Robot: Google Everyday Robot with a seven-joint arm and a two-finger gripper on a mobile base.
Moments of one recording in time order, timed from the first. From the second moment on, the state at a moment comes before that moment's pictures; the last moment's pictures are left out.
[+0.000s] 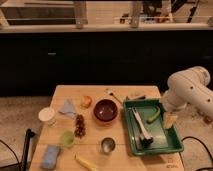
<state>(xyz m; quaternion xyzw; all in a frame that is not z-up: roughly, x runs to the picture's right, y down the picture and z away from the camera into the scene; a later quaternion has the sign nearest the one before) 0.293 0.115 0.681 -0.28 0.03 0.03 0.96</state>
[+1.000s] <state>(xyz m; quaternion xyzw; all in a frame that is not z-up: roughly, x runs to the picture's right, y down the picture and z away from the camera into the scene) 0.243 0.122 0.703 -0.28 0.03 -0.01 0.96</state>
